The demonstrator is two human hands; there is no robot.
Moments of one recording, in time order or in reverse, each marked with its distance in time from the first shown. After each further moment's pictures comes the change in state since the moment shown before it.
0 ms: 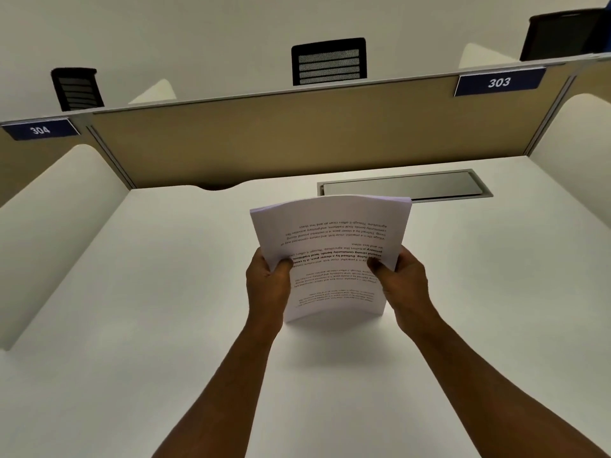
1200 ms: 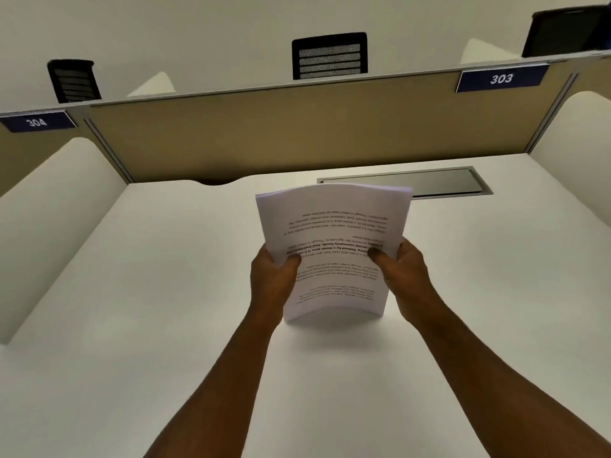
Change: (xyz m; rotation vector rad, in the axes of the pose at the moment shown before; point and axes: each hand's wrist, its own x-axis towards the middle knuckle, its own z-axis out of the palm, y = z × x) left_hand 0.011 -0.007 0.002 0.068 -0.067 -0.033; right_hand 0.007 -0.010 0.000 -0.038 -0.067 -0.011
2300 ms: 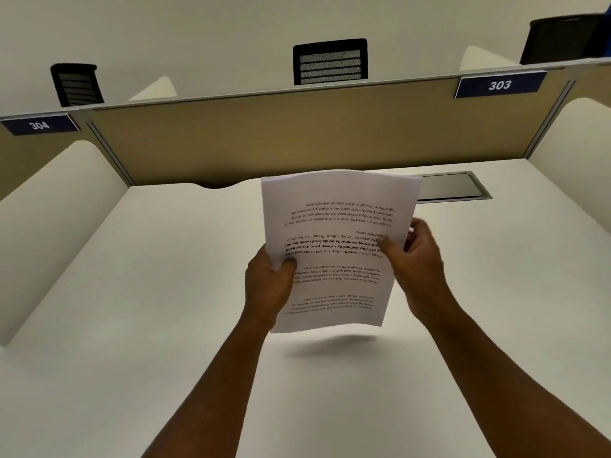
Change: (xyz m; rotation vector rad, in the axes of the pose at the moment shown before) left_hand -0.008 0.009 -0.012 0.147 -0.025 0.127; right_hand -0.007 -0.029 -0.006 -0.024 0.097 -0.093
